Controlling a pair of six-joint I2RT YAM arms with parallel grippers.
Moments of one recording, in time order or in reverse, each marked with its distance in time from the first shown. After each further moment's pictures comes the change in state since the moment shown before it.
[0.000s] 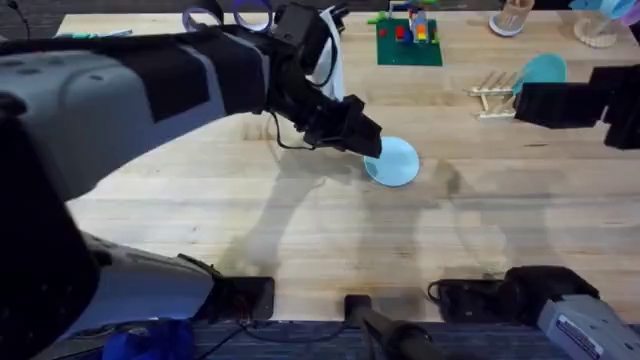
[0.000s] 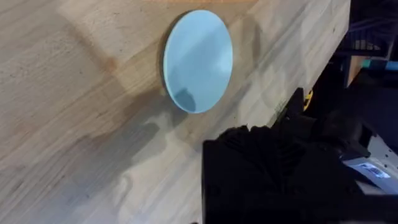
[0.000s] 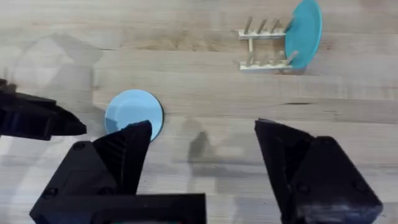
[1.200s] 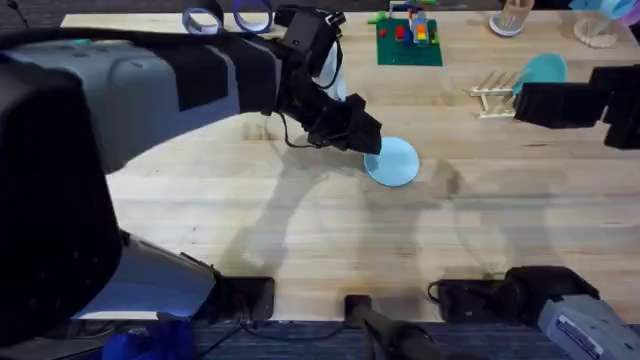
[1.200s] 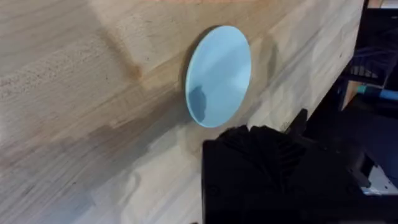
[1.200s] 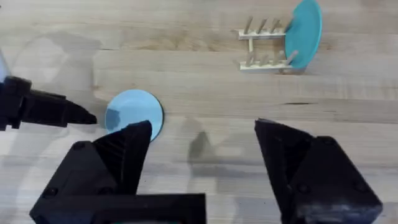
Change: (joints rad) left arm -0.007 0.065 0.000 0.087 -0.046 -0.129; right arm 0.000 0.000 0.000 0.000 0.000 0.000
